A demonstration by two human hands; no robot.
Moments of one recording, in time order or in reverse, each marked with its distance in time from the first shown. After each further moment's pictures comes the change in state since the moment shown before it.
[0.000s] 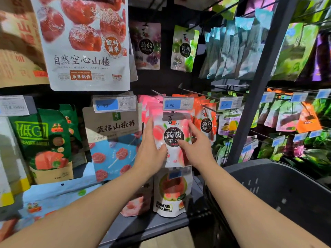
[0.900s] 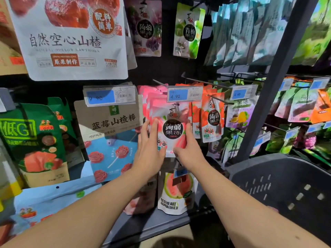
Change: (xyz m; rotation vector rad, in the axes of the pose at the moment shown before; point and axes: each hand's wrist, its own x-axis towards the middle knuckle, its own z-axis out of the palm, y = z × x) left_hand 0.022 -0.061 0.017 0.302 -0.008 0.050; right_hand 0.018 0.051 0.061 0.016 -0.131 0.210
